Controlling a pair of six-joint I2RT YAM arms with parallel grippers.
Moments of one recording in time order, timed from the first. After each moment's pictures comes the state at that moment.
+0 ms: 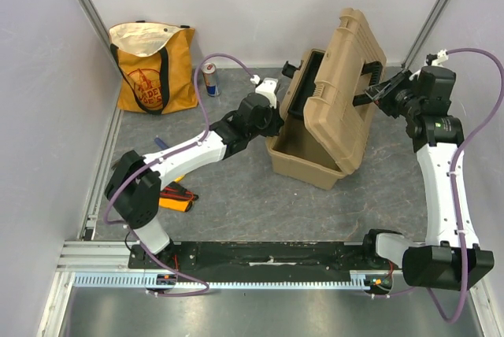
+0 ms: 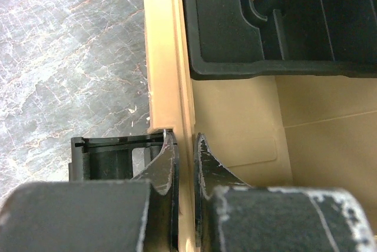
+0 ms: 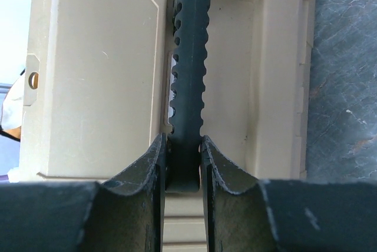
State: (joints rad) left arm -0.78 1.69 1.28 -0.06 -0.13 -0.39; right arm -0.11 1.16 1.32 -0.59 -0.21 0.70
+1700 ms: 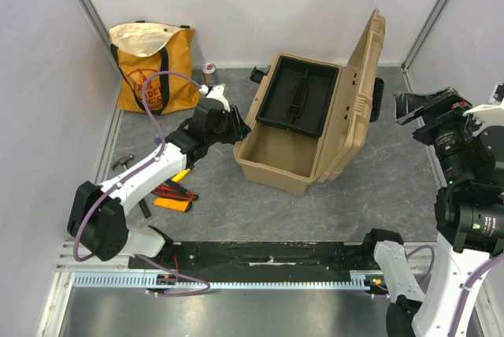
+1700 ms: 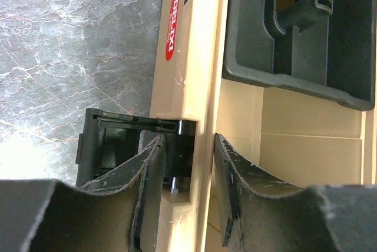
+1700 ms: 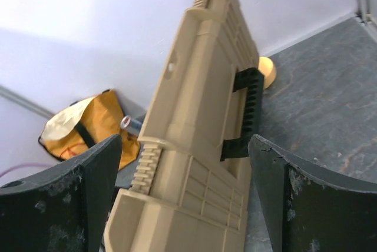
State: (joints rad) left arm -0.57 1.38 1.01 -0.18 -0.02 -0.59; right arm -0.21 0.75 1.50 -0.77 -0.16 0.60
